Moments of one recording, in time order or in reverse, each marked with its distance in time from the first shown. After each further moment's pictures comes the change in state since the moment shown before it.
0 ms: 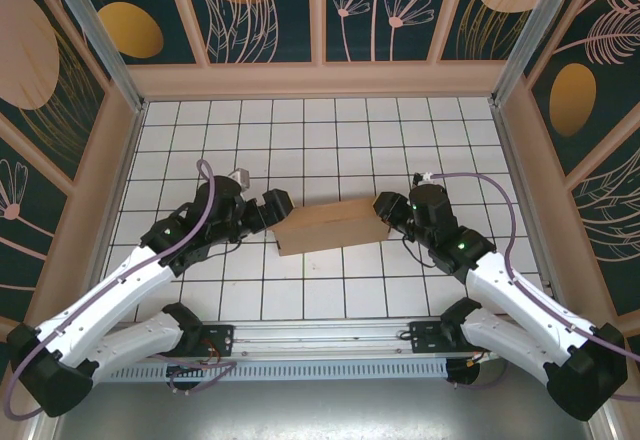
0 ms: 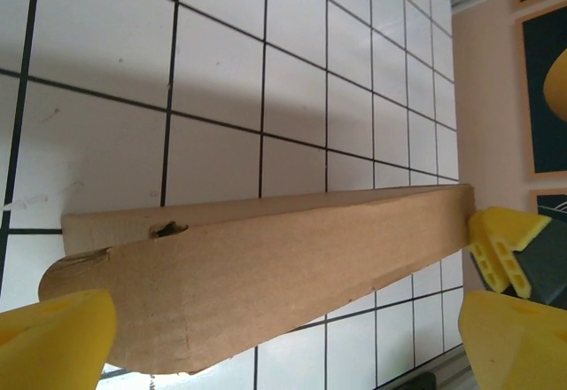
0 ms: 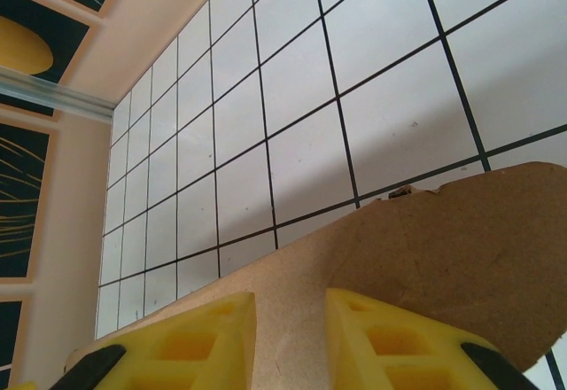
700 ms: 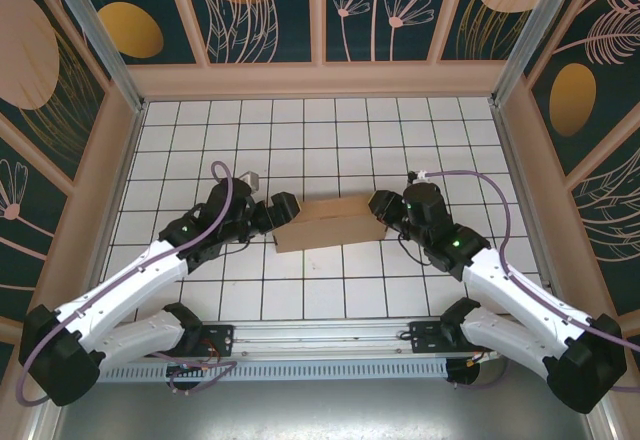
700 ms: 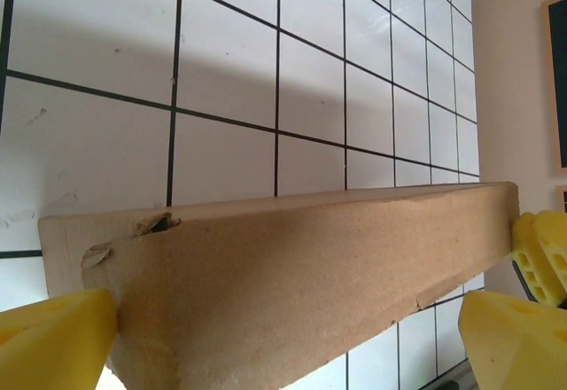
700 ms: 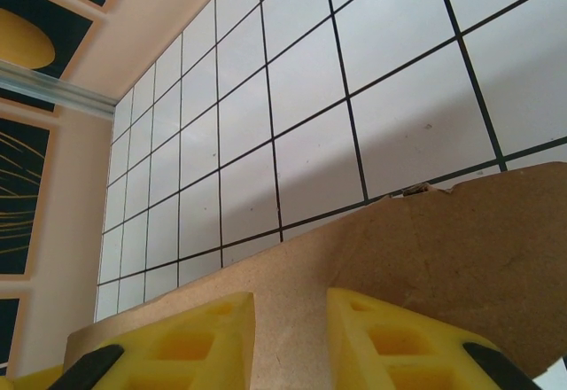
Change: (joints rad) left arm 0.009 0.079 -0.090 0.162 0.021 0.028; right arm 0.034 0.041 0.011 0.034 0.021 0.000
